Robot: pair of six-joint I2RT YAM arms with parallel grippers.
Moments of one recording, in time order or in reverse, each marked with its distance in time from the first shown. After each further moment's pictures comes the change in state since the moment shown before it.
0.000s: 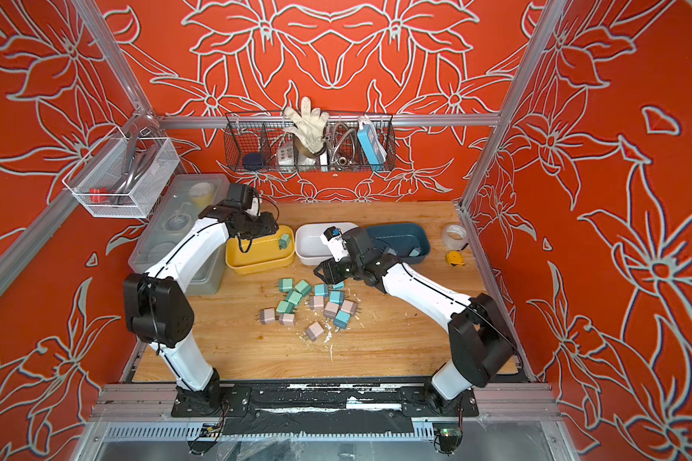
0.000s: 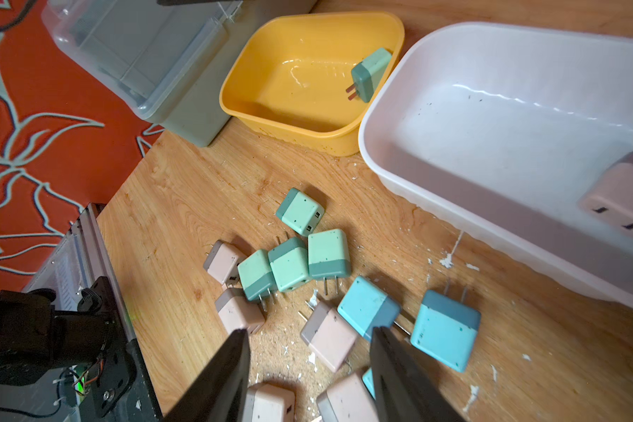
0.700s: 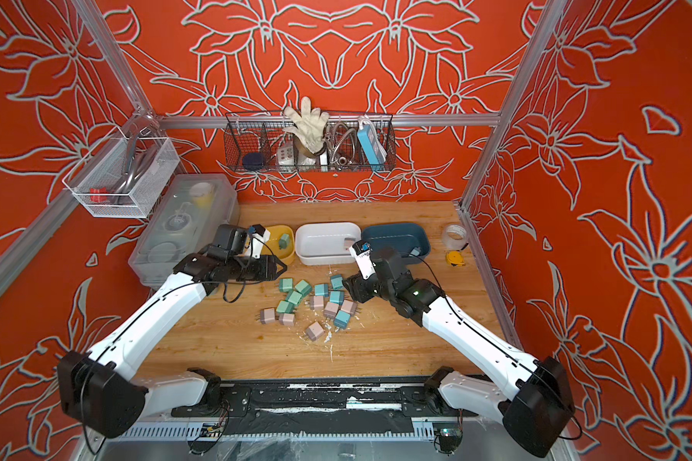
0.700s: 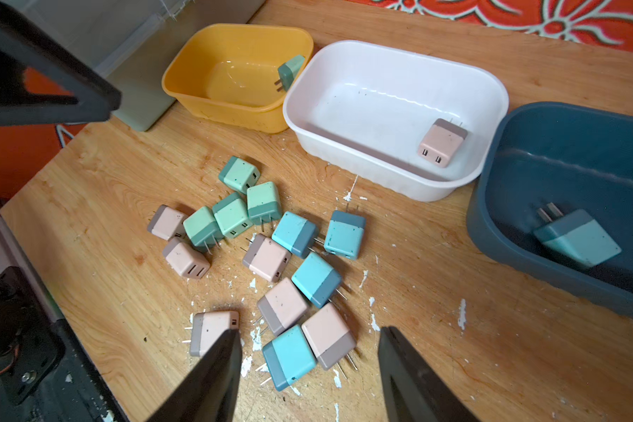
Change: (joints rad) left arm -0.119 -0.540 -0.545 0.035 0.215 0.042; right arm 0.000 -0.370 -0.209 -0.146 0.254 -0.060
